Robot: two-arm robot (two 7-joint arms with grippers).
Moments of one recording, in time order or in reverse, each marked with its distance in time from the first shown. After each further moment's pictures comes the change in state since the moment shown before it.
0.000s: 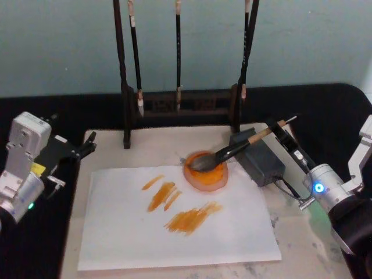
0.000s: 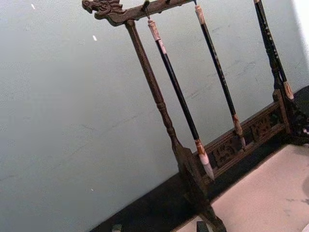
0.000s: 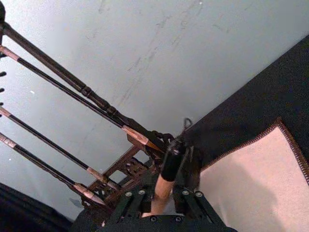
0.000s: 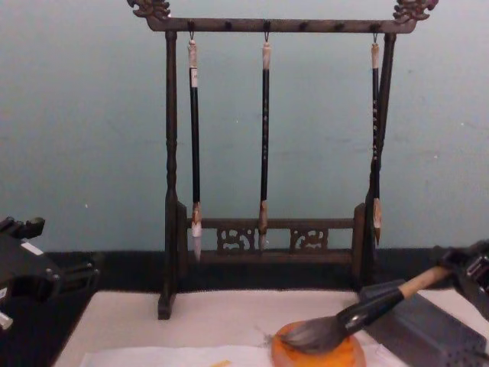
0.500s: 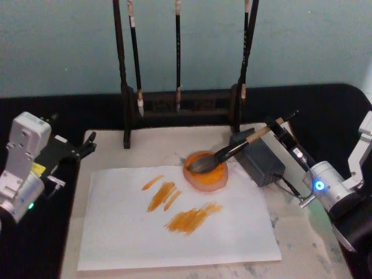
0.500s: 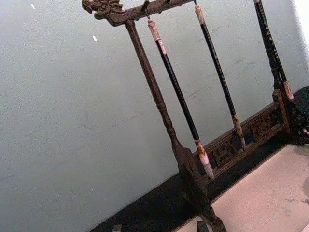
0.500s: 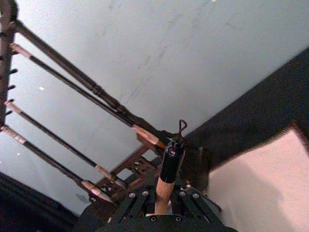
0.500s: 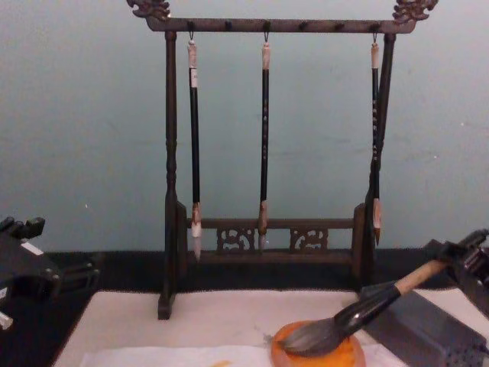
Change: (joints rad) left arm 0.000 0.000 0.000 0.000 0.000 0.000 0.000; right arm 0.004 0.009 -0.009 -0.010 0.000 0.013 0.019
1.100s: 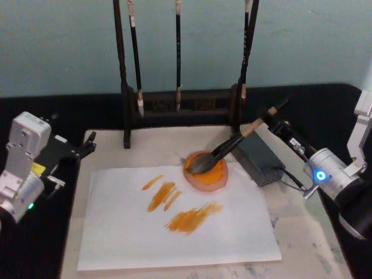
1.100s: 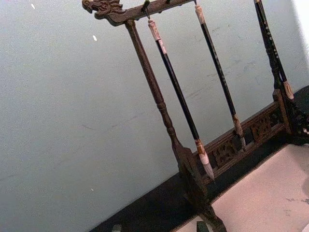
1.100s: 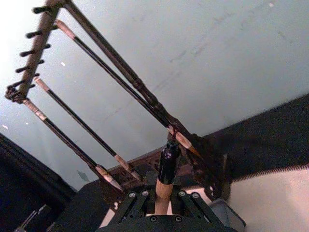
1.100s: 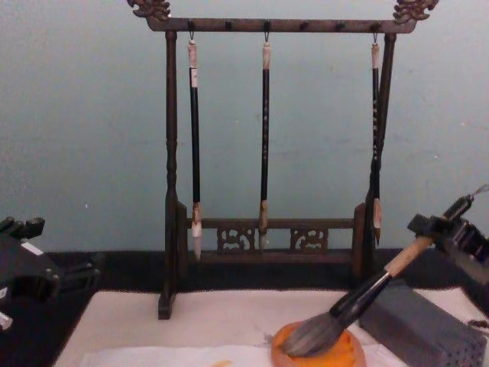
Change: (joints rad) left arm 0.000 0.000 0.000 0.000 0.000 0.000 0.000; right arm 0.006 0.069 -0.059 -0.115 -0.074 0.022 -0.025
